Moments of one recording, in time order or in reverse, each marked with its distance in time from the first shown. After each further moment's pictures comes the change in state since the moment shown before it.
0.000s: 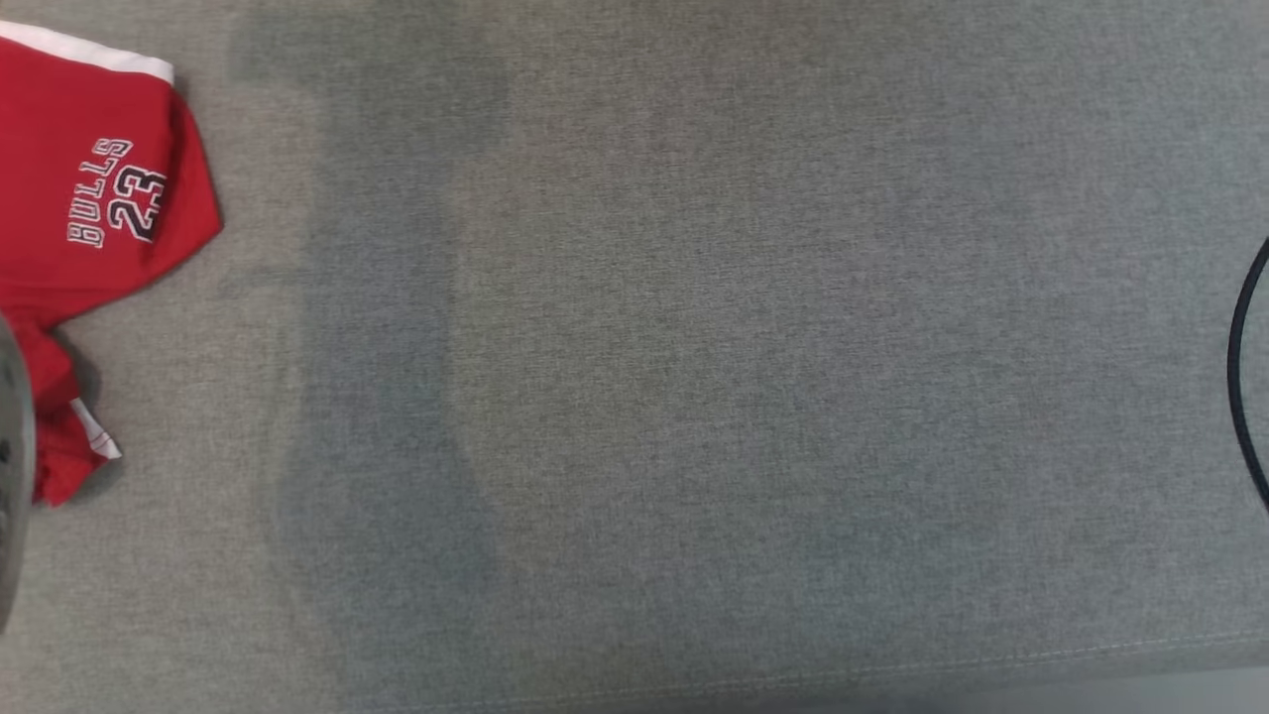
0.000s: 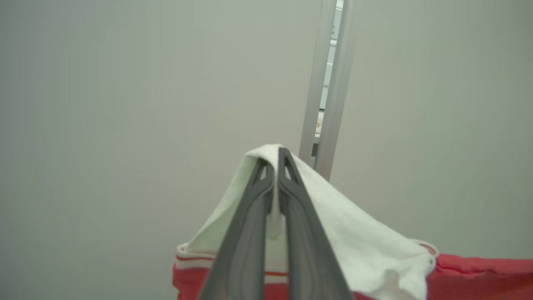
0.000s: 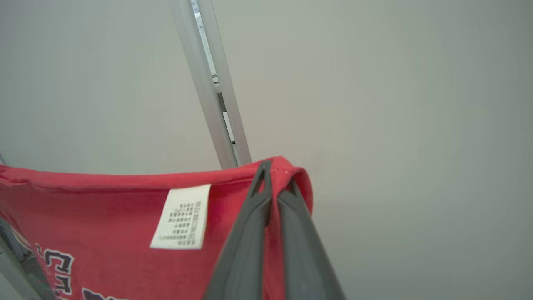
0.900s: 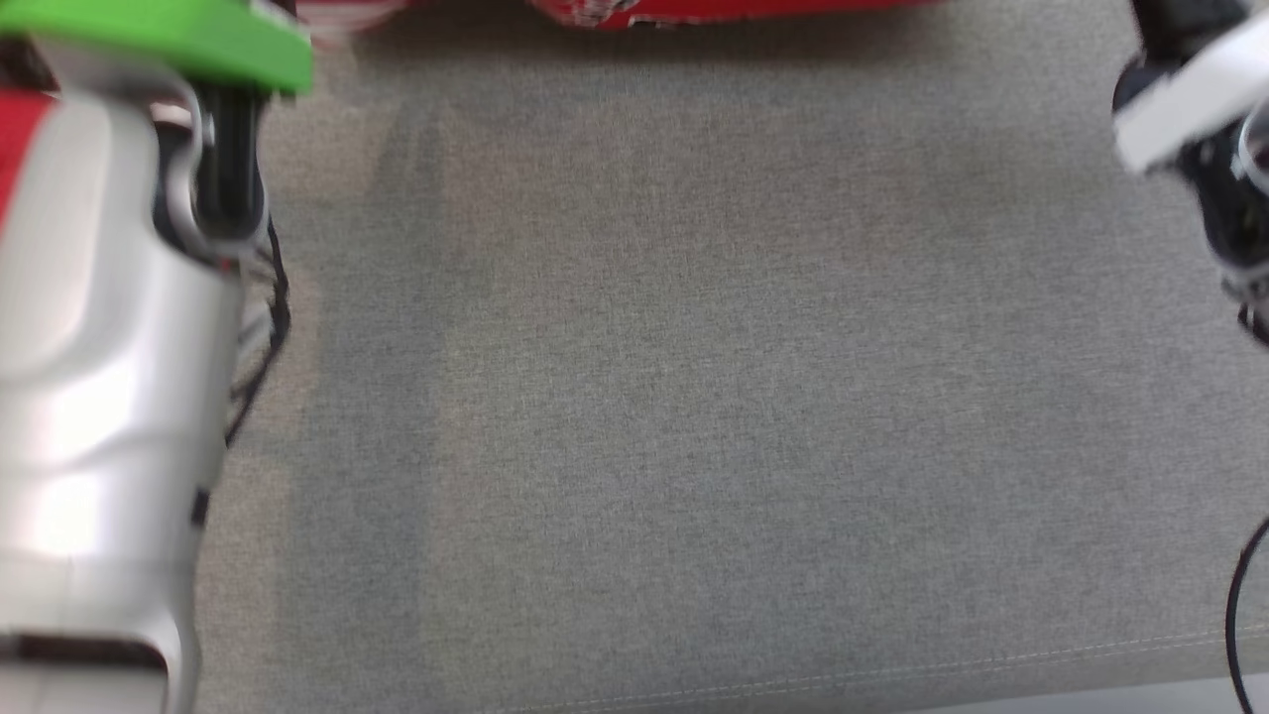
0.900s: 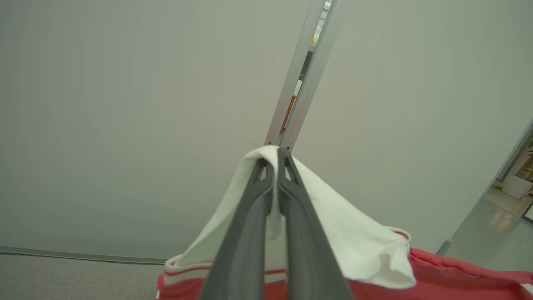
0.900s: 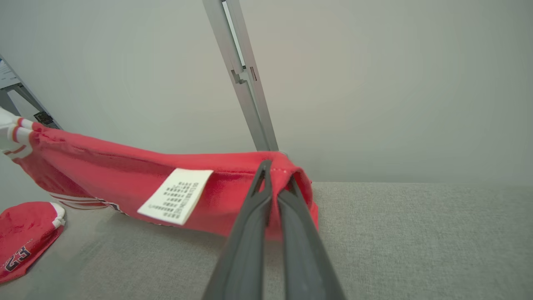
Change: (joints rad) left arm 0.644 0.031 -0.101 -0.318 -0.202 0.033 -0.139; right arm 0.507 -0.246 0.342 -0.266 0.320 0.000 -0.152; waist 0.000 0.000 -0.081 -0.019
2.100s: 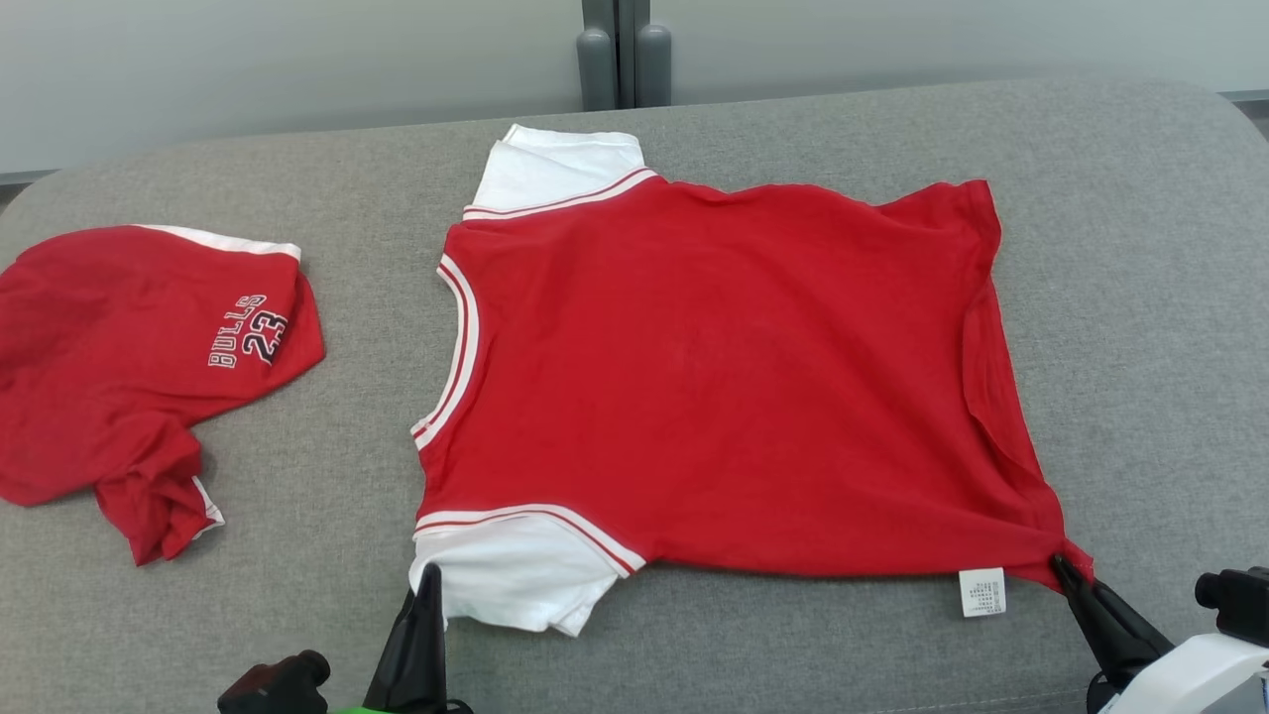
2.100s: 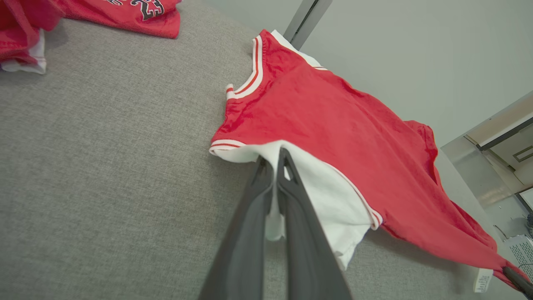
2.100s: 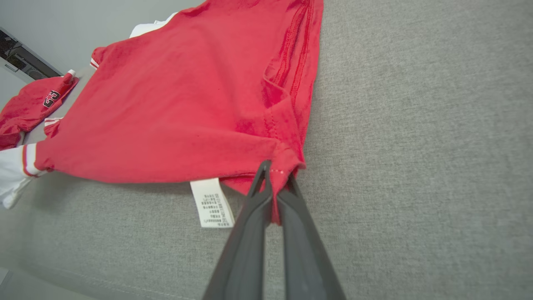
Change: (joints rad) left arm 1.197 -0.106 0.021 -0.510 0.065 0.124 0.041; right arm 1.097 0.035 -0.339 -0.276 -0.201 0.000 -0.012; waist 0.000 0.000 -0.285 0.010
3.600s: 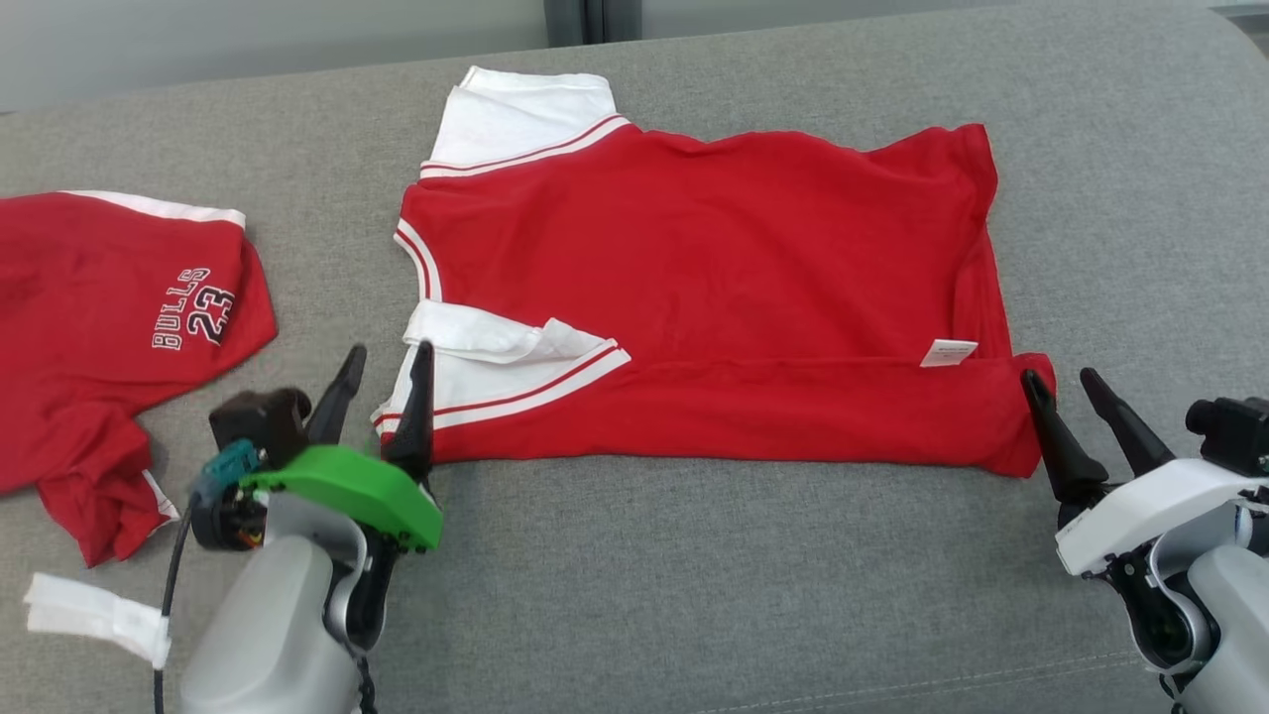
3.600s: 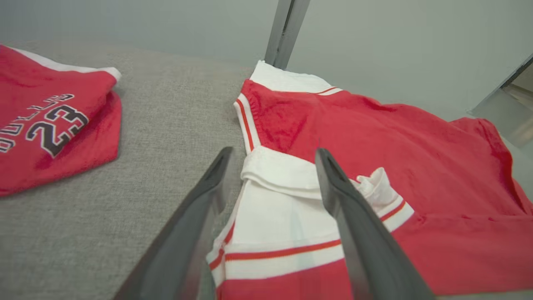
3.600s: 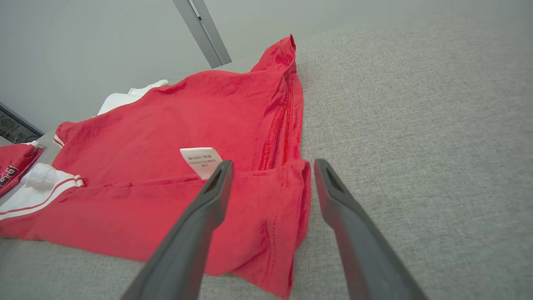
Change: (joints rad) left arm -0.630 0.046 -0.050 0.604 0.081 -0.147 -0.037; right arm -0.314 0.128 -0.075 0.166 -0.080 0.000 0.004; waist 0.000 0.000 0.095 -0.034
